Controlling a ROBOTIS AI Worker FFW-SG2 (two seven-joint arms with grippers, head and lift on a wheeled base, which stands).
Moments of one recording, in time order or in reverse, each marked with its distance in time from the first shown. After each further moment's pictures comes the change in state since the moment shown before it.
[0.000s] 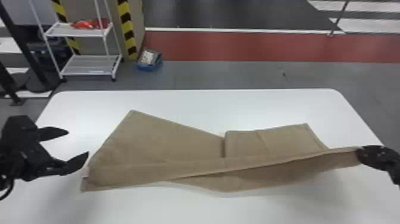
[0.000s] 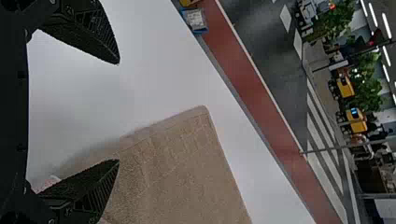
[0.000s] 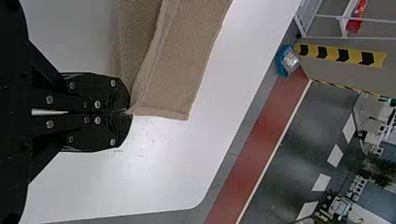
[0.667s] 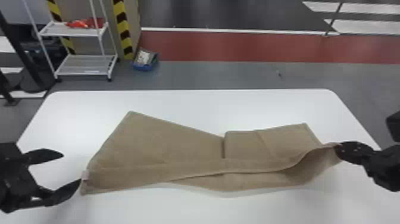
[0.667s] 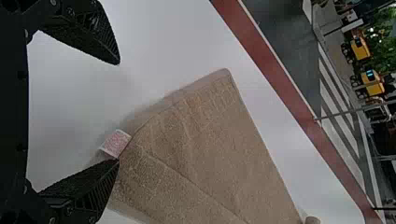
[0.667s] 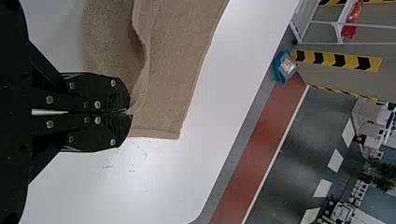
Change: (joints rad) left arm 0.191 0.004 0.050 -0.144 -0.014 -0.038 -0.081; right arm -0.051 0.016 0.067 0.040 0.001 0.009 -0.011
